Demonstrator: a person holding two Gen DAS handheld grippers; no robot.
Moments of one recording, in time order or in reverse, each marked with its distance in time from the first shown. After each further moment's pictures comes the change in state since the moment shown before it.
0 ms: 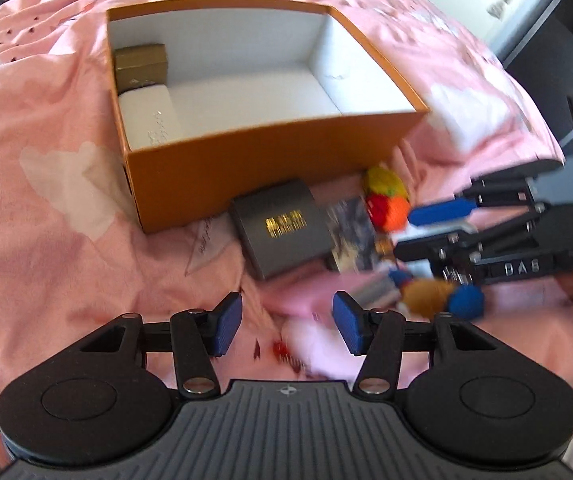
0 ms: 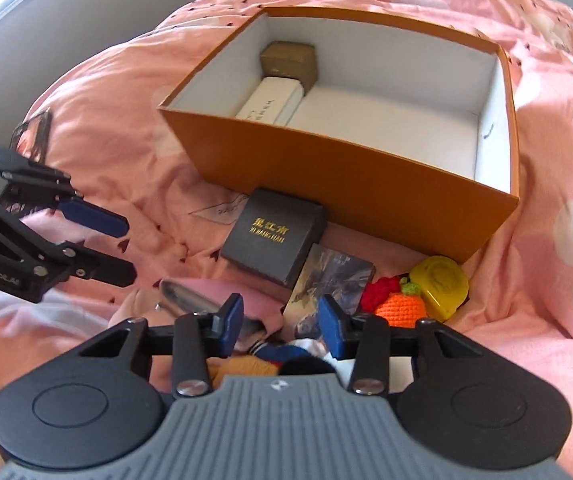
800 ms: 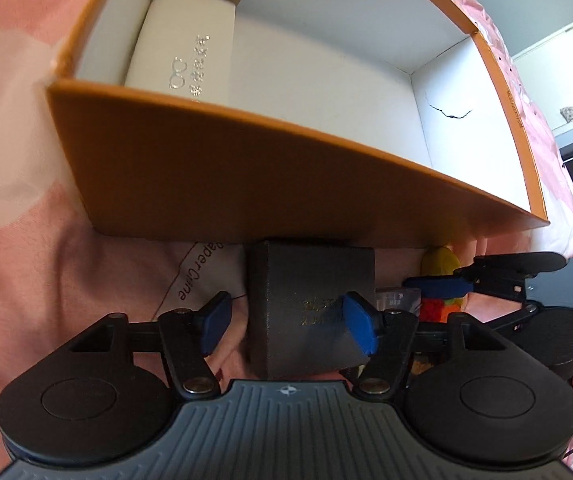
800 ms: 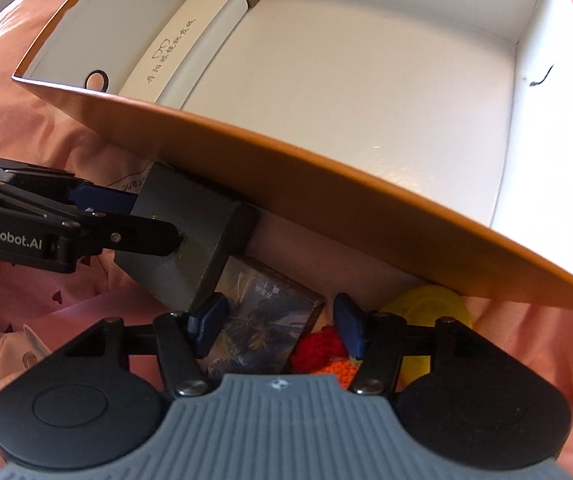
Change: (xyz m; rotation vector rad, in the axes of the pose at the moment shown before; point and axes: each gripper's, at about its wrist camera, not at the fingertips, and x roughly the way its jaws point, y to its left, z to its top) left arm 0.110 0.051 0.030 -0.414 0.064 -0.084; right arm 0.109 -0.062 0.047 -0.010 0.289 0.032
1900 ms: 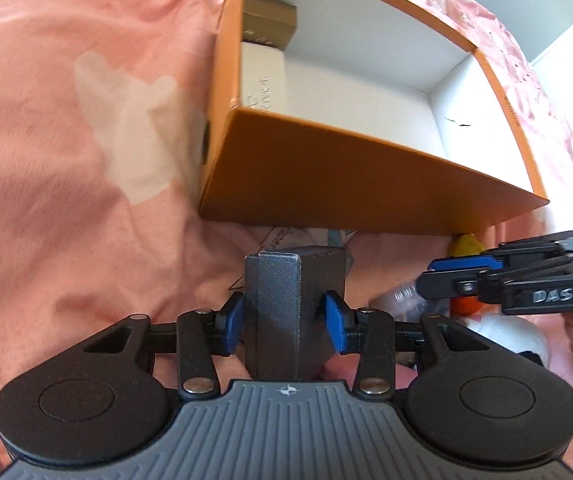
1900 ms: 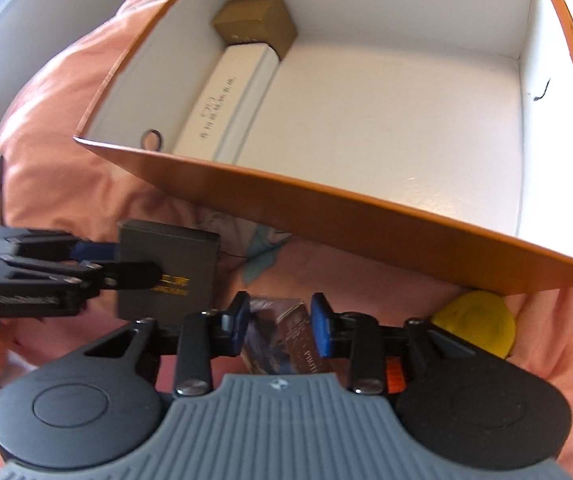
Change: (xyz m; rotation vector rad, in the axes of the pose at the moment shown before) left arm -0.067 0.000 -0.029 0.042 -0.095 0.159; right arm -0.037 0.007 0.000 0.116 -0.124 0.147
